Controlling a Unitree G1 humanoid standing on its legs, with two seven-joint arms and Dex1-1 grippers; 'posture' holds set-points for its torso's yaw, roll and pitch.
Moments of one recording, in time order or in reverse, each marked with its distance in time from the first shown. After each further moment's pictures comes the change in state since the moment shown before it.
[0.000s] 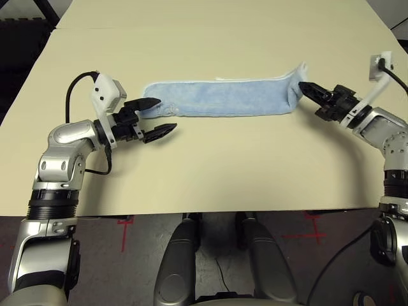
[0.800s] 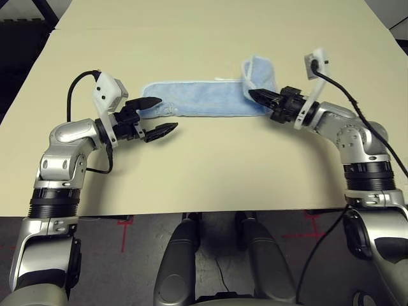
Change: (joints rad) left arm -0.008 -0.003 -0.007 0.002 0.005 0.000 0.000; right arm -0.083 0.154 0.192 -0.013 -0.147 -0.007 0.029
